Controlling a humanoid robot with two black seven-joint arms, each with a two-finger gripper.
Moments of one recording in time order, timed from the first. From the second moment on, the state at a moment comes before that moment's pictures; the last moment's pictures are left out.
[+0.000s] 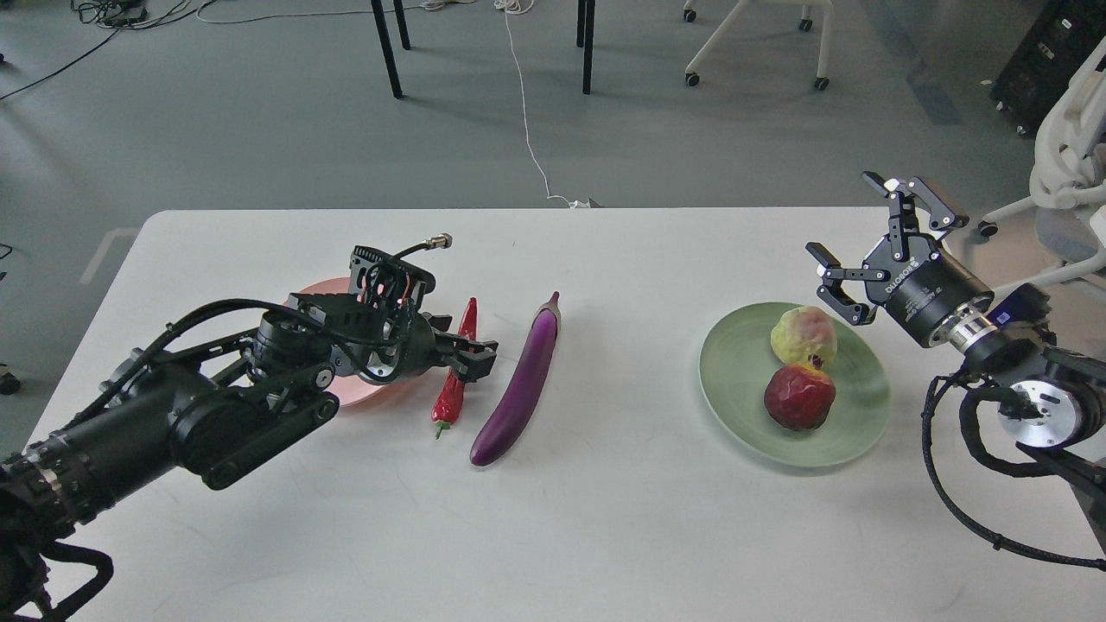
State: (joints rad) left arm -0.76 0.30 -0.49 -1.08 1.97 -0.45 0.03; right arm 0.70 -0.69 0.27 1.04 0.14 0.38 0.49
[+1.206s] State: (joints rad) left arm -0.84 0.40 -0.49 -1.16 1.82 -0.43 0.07; right arm 0.70 -0.69 0.28 1.04 0.14 0.38 0.49
